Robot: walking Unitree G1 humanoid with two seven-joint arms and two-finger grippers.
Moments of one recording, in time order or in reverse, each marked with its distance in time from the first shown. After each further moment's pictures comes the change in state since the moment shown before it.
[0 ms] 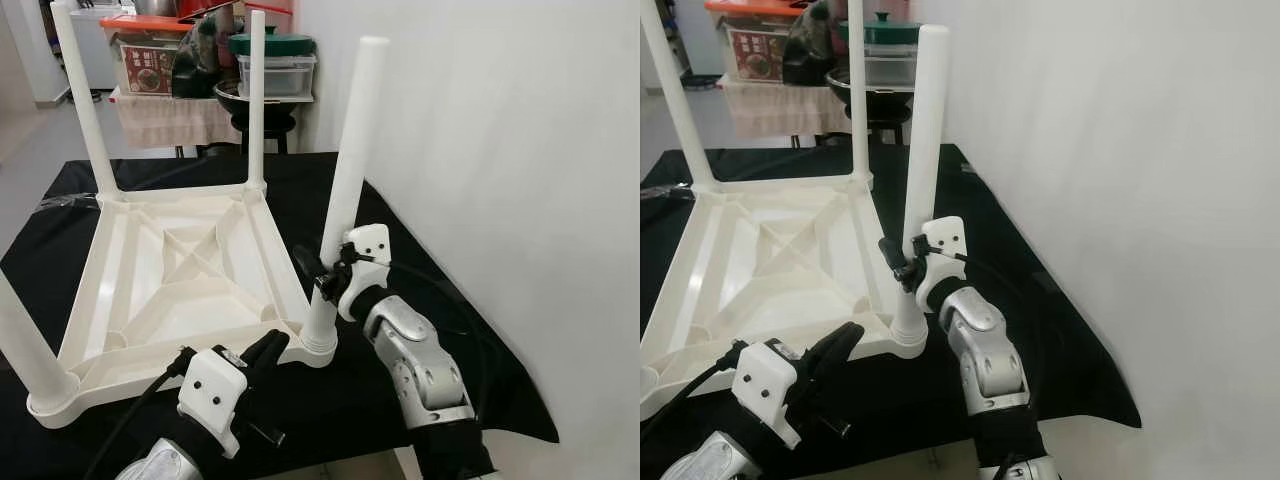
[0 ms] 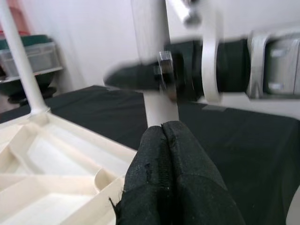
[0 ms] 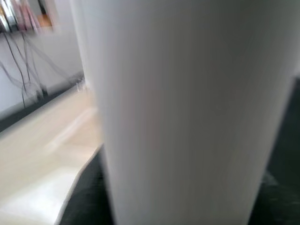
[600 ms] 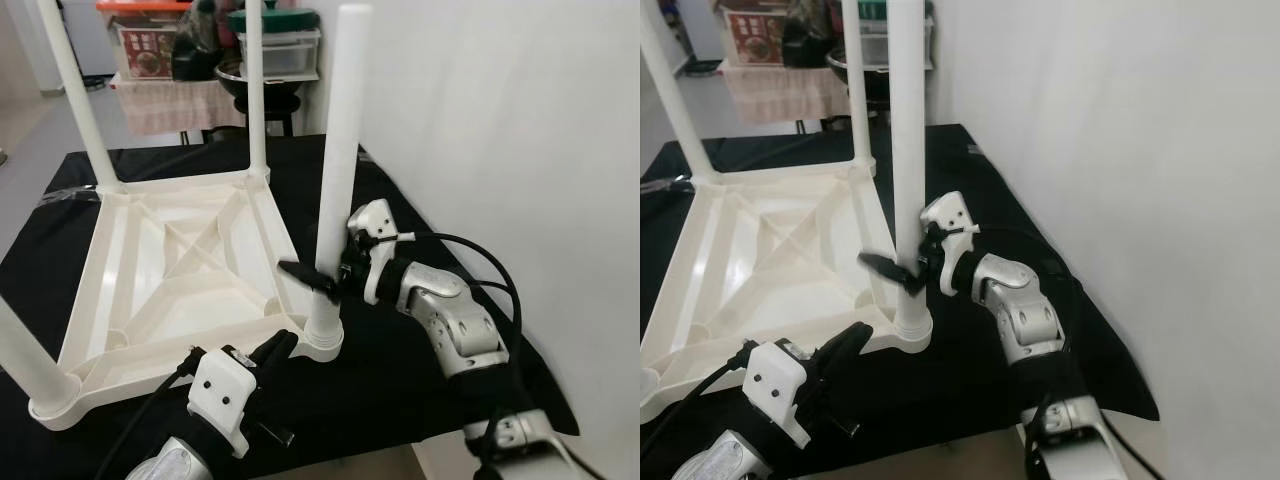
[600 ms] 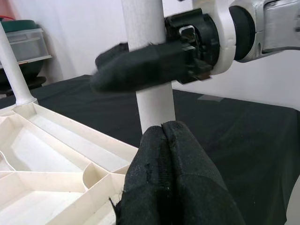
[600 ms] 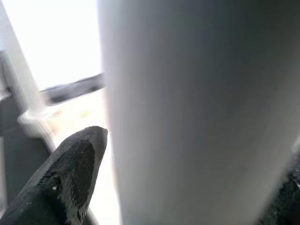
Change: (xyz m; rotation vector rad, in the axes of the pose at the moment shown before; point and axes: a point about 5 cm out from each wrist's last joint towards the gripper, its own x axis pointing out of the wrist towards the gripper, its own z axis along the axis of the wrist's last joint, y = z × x) left arm 0.003 -0.004 -0.001 -0.011 -0.001 -0.008; right arm 0.010 -0.019 0.027 -0.148 0.069 0.728
